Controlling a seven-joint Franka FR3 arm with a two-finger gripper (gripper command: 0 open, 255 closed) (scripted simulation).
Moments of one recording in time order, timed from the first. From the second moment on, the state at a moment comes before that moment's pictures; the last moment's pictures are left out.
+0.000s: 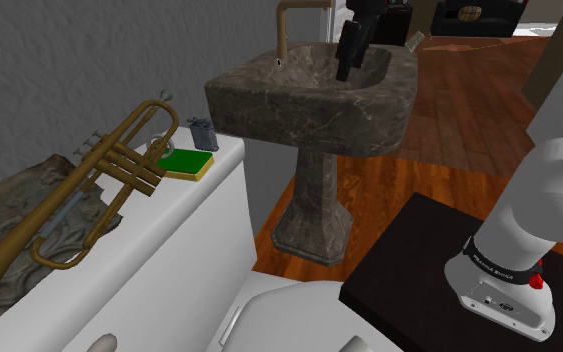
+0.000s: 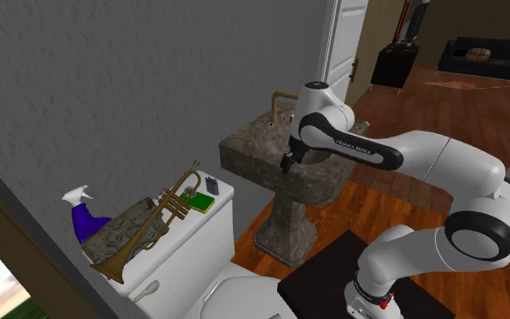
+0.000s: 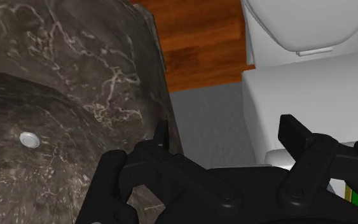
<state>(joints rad) 0.01 -0.60 0.18 -2.14 0.08 1.71 -0.07</state>
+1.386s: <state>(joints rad) 0.17 0.30 0.44 -1.27 -0.13 1.57 0.18</state>
